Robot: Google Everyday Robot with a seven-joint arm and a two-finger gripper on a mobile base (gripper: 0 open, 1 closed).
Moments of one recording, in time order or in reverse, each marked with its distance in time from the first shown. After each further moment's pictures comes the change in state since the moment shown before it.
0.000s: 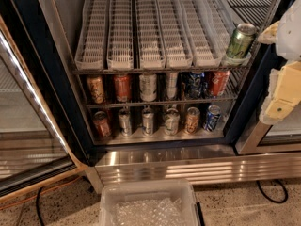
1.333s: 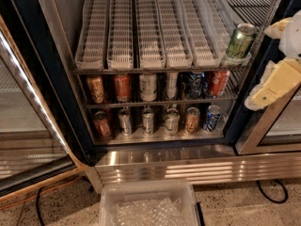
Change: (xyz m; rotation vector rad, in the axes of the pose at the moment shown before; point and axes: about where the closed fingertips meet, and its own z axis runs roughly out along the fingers) arm -0.003 -0.036 0.012 0.126 -0.227 0.143
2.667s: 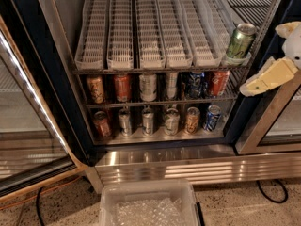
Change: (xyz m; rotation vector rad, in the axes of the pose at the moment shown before) arm 0.019 -0.055 0.029 0.147 -0.185 0.142
